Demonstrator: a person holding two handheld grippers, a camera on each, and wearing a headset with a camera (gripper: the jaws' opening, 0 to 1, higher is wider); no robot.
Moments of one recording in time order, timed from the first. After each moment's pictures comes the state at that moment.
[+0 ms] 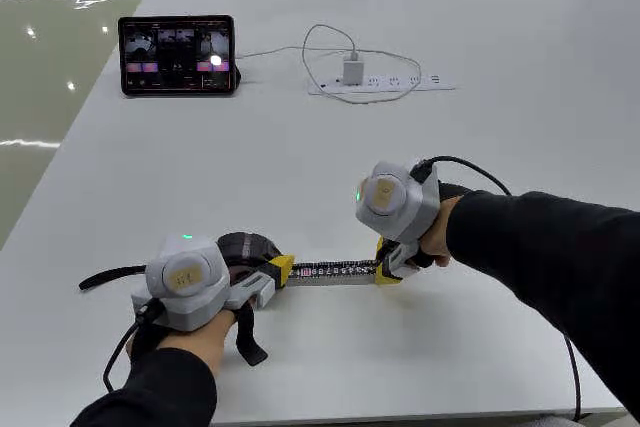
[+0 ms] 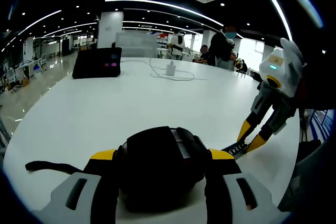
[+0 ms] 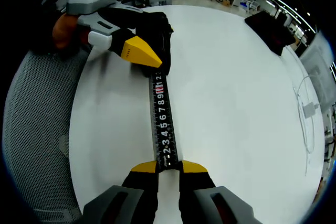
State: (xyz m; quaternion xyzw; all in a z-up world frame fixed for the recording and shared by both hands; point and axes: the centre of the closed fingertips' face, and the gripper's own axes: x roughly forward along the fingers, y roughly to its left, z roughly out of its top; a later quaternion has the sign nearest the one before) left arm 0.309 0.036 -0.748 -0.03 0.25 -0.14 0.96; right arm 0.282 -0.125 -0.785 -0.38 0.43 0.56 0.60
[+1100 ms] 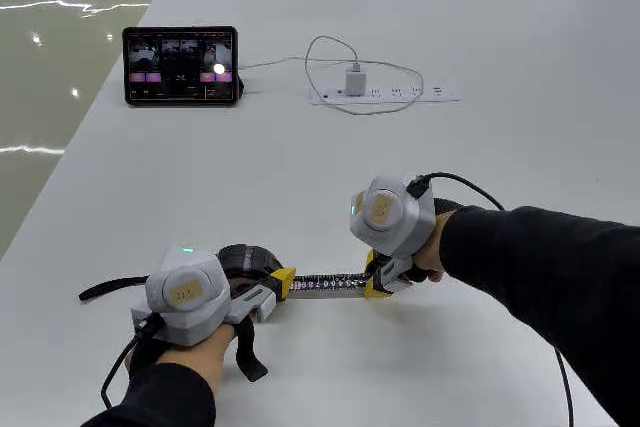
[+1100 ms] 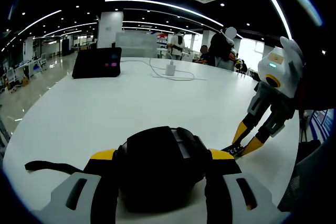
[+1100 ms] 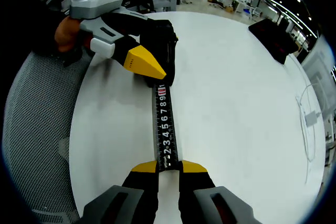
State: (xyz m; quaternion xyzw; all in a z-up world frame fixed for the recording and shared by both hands) left arm 0.309 0.036 -0.748 -0.03 0.25 -0.14 0.96; right arm 0.282 -0.107 -0.784 -0.37 0.41 0.58 0.60
